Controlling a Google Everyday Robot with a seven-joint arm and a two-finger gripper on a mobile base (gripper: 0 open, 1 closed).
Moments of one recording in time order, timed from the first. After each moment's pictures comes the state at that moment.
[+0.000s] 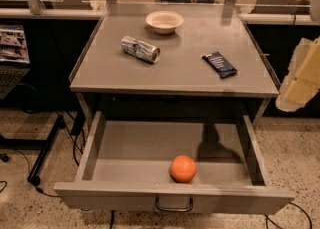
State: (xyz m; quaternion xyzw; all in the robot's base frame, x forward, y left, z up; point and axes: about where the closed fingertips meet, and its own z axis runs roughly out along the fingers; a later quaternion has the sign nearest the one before) arm 0.424 -0.192 1.045 -0.60 0.75 -0.10 0.24
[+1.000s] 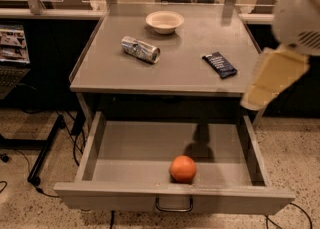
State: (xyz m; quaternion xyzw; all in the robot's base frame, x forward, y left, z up) arm 0.436 -0.171 1.039 -0.55 0.77 -0.19 0.26
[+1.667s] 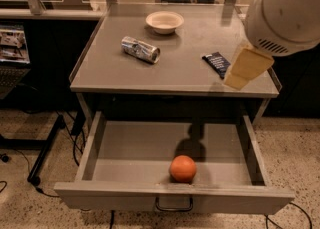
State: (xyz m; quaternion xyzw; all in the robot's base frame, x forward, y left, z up) arm 0.477 -0.163 1.047 -0.48 0.76 -0.29 0.33
